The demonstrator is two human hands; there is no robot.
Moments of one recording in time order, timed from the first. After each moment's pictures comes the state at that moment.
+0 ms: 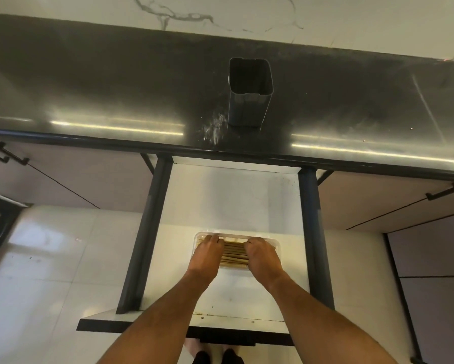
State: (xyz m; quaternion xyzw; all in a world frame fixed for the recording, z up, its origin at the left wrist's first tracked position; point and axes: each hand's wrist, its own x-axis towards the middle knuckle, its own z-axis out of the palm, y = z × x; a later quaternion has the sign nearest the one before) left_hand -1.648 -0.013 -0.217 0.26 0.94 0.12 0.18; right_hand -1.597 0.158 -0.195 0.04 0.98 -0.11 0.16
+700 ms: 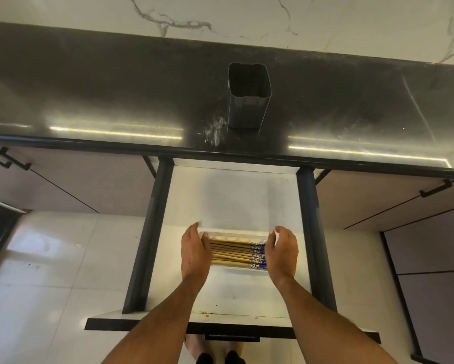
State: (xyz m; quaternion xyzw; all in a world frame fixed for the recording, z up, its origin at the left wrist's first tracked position) left_hand -1.645 -0.032 -0.195 -0.07 0.88 0.46 0.12; right_hand -1.580 0.168 -0.194 0.35 0.88 -0.31 -0.11
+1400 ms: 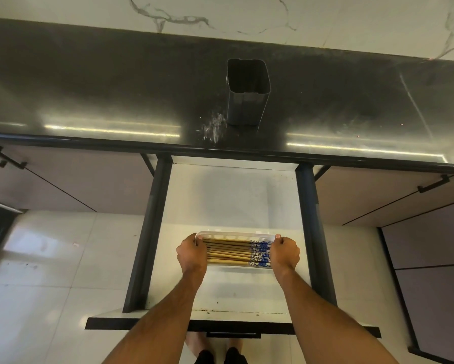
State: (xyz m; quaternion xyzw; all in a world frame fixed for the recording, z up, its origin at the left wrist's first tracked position) left_hand -1.648 -0.036 -0.215 -0.19 0.85 0.46 0.15; right_hand -1.584 0.179 -0.214 0.53 0.76 -0.37 0.02
